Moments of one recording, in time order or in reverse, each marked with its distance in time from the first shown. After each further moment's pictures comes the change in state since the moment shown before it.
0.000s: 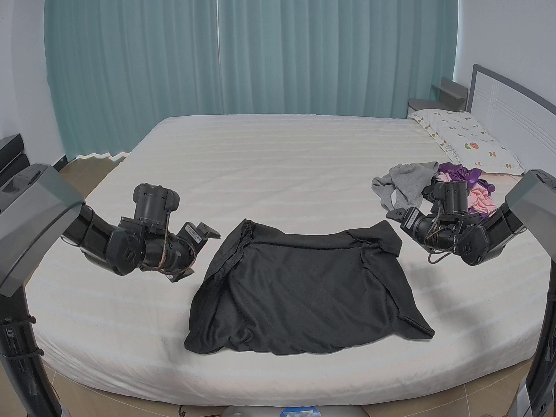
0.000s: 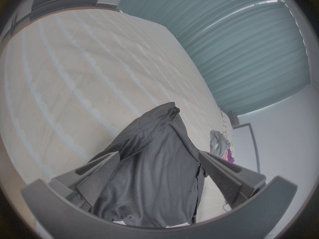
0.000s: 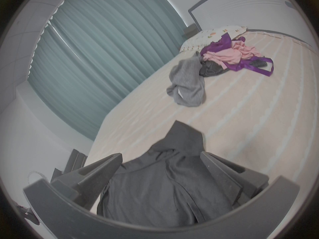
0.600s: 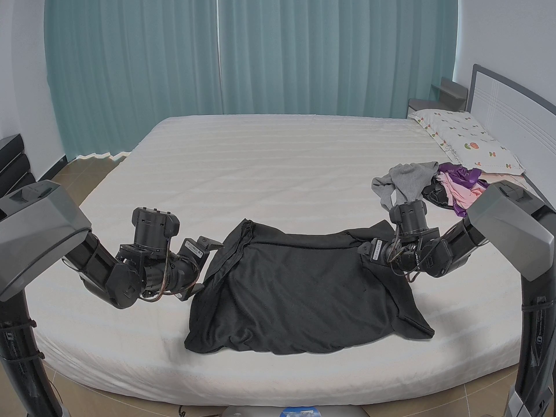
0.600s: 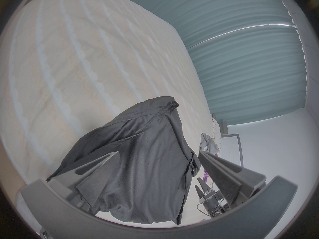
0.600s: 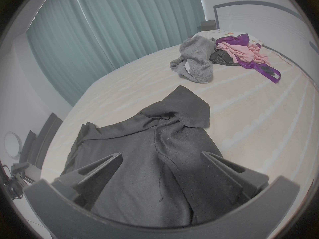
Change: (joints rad) left arm -0.039 -0.010 0.235 -0.308 -0.007 -0.196; right arm 0.136 0.149 -0.127 0.186 -0.166 -0.200
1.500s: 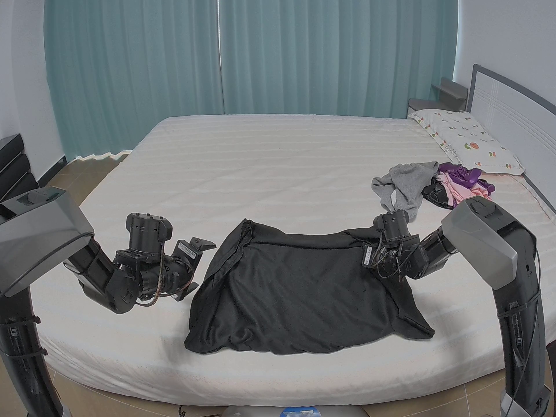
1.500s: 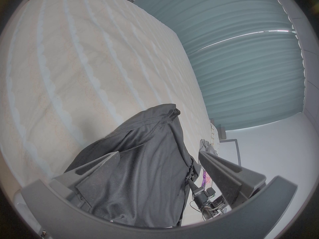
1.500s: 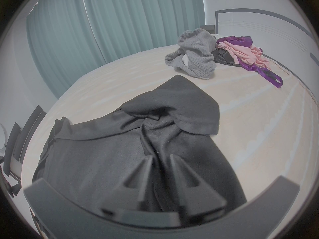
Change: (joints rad) left arm 0.030 0.033 0.042 -0.112 0.001 -0.005; right arm -0.003 0.207 -0.236 0.064 -0.108 -0.056
